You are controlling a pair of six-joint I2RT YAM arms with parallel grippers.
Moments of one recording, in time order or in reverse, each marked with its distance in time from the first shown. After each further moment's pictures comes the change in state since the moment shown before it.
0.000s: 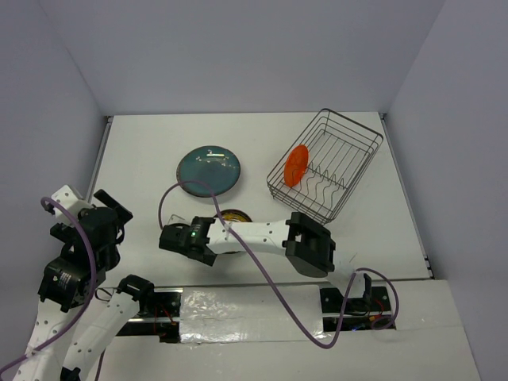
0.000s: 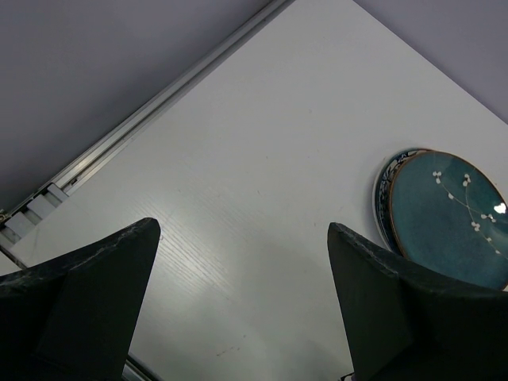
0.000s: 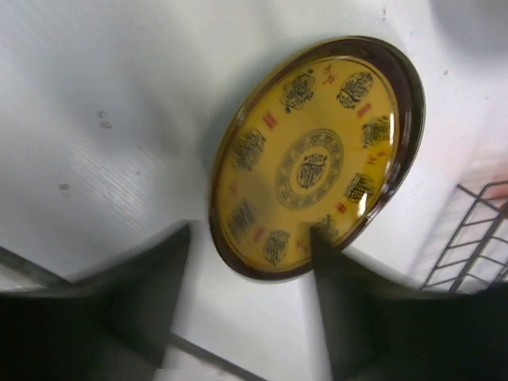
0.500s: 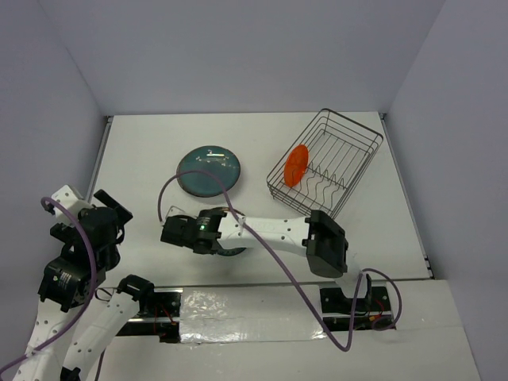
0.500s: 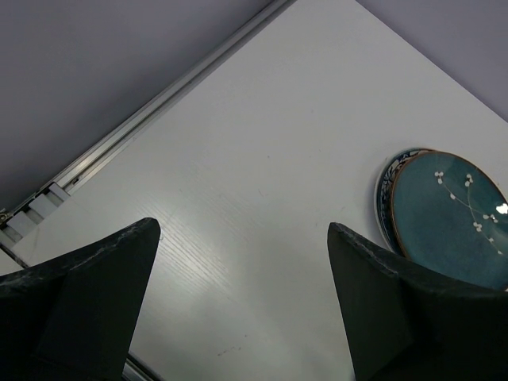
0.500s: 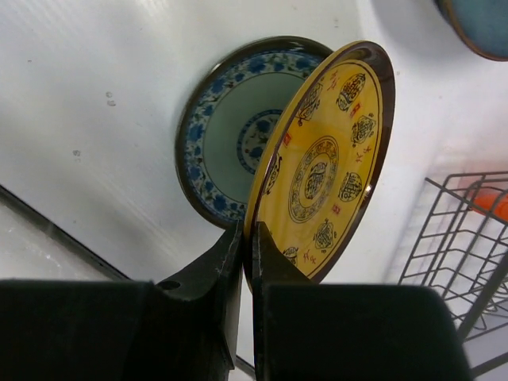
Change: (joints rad) left arm 0.000 0.002 0.000 -0.003 -0.001 0.002; right arm -0.008 -0.126 0.003 -0.019 -0.003 -0.026
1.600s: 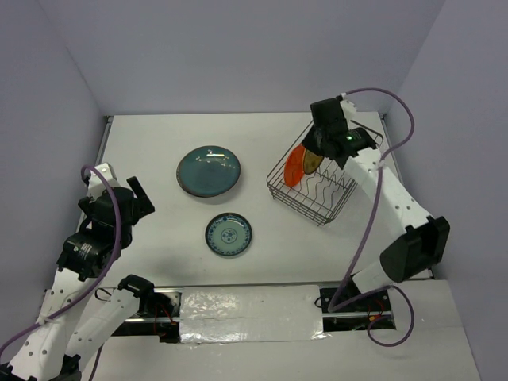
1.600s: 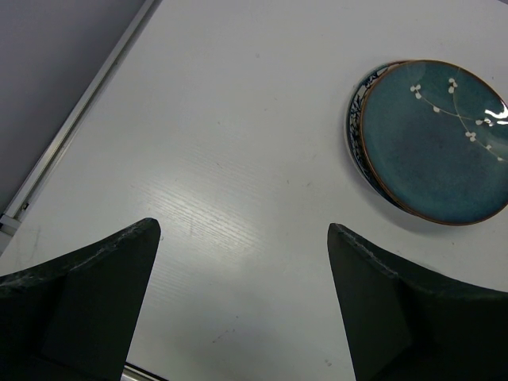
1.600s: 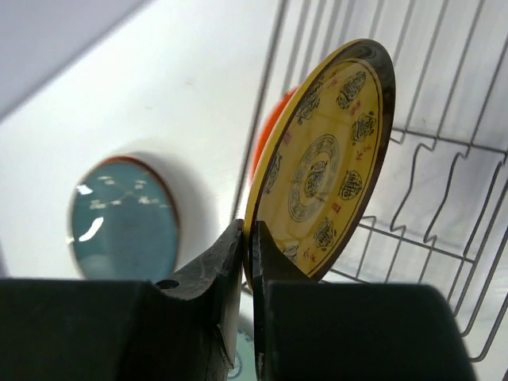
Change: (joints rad) left arm 0.000 0.167 -0.021 0.148 0.225 0.179; right arm -0.953 -0.541 -0.325 0.289 -0.134 0.679
